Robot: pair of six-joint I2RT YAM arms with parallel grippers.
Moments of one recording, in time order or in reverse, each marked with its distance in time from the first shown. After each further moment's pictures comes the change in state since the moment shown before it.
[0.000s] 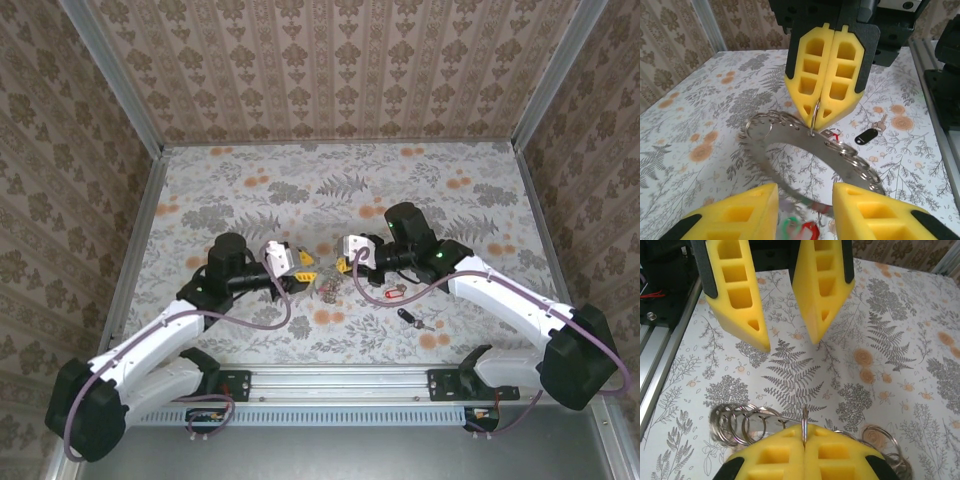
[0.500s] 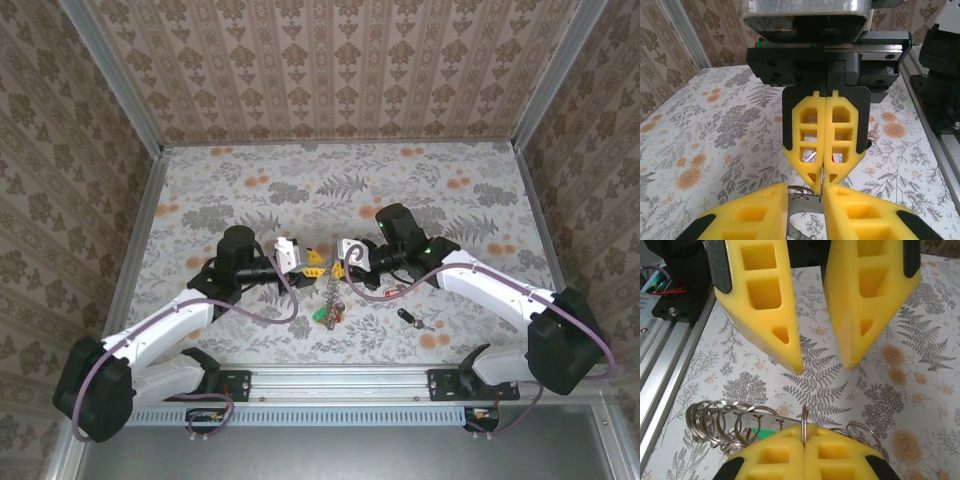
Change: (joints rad) left arm -0.015 0.115 0.035 0.098 0.071 0.030; right arm -0.002 0.098 0.006 0.006 -0.082 -0.003
